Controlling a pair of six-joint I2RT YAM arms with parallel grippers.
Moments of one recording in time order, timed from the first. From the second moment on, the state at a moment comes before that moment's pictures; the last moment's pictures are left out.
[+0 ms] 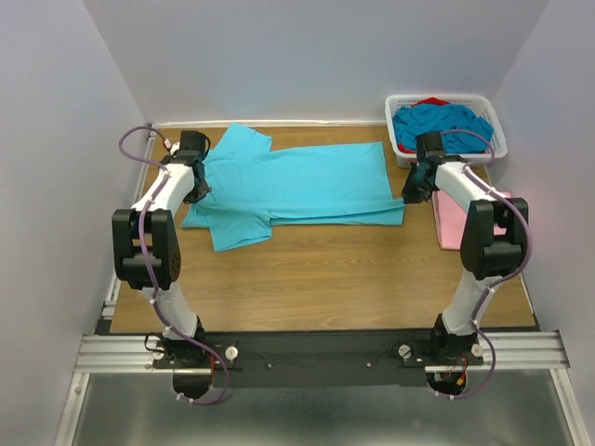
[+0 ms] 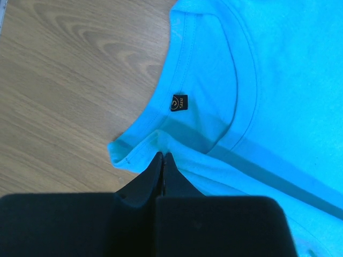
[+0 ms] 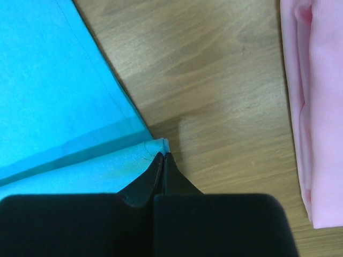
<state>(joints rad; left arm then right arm) -0.02 1.80 1.38 -0.68 -0.33 -0.44 0.07 1.87 1.37 -0.62 0.08 0.44</state>
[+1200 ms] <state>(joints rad) 0.04 1.80 1.33 -0.60 -0.33 -0.47 0.07 2.00 1.50 -0.56 -0.02 0.43</state>
